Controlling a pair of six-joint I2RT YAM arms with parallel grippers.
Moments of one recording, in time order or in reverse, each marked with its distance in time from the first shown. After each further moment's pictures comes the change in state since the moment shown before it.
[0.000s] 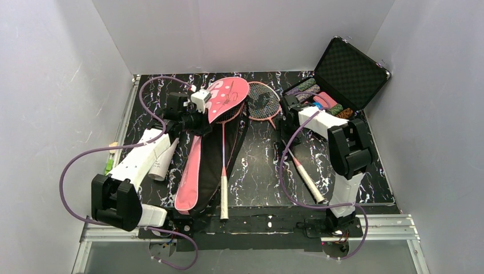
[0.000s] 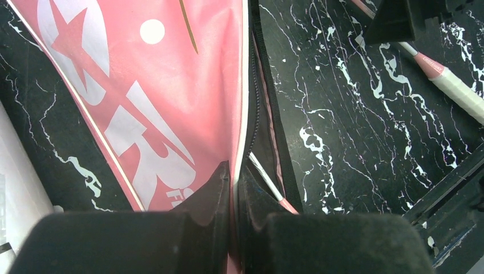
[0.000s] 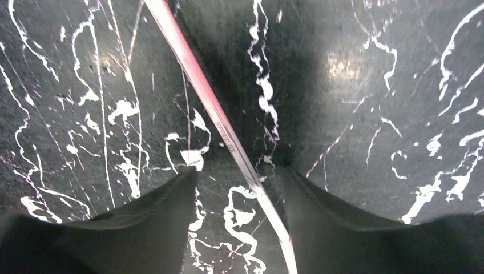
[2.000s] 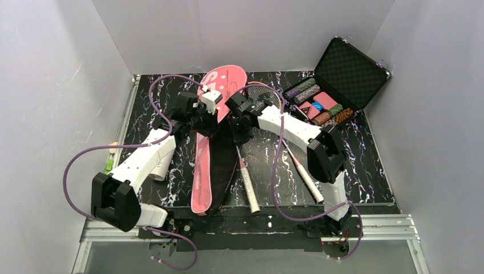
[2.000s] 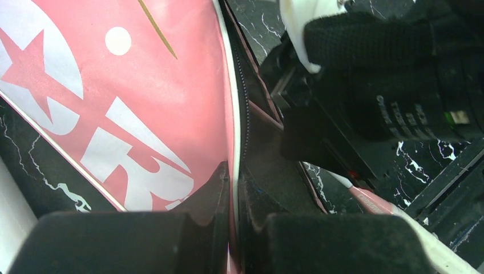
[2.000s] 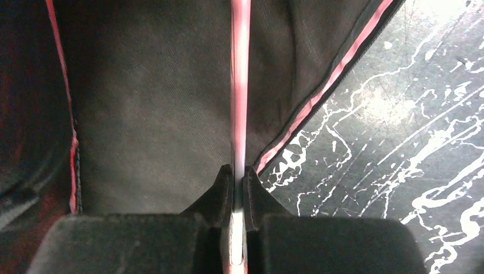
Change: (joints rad) left arm -0.113 -0.002 0.032 0.013 -0.050 0.015; right arm 0.435 0.127 0.493 -0.205 -0.068 0.184
